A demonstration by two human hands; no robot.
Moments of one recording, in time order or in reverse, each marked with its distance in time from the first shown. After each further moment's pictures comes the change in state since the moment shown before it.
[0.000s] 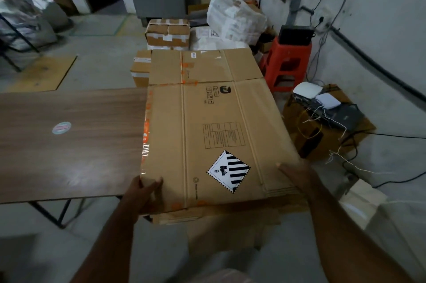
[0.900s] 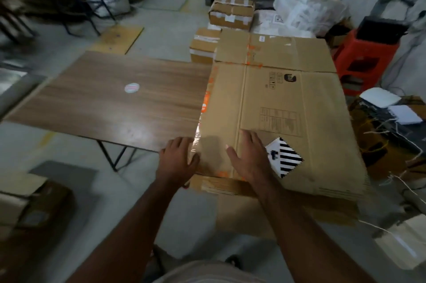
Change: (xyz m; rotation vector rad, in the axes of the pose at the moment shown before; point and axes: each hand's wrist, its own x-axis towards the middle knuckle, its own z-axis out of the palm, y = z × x) left_hand -0.074 0.007 -0.032 0.893 0.361 0.620; right_hand -0.135 -0.103 0.192 -0.423 -0.123 -0.863
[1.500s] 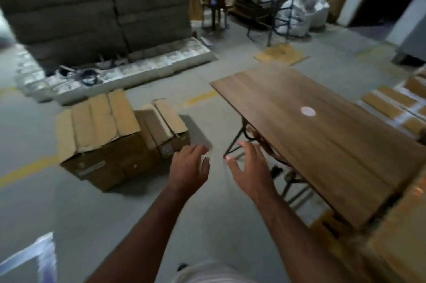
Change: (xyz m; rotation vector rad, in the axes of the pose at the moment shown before) left_hand -0.233 -0.309 -0.183 0.124 0.522 -0.509; right_hand -0.111 -0.377 0.225 0.262 -0.386 -0.670
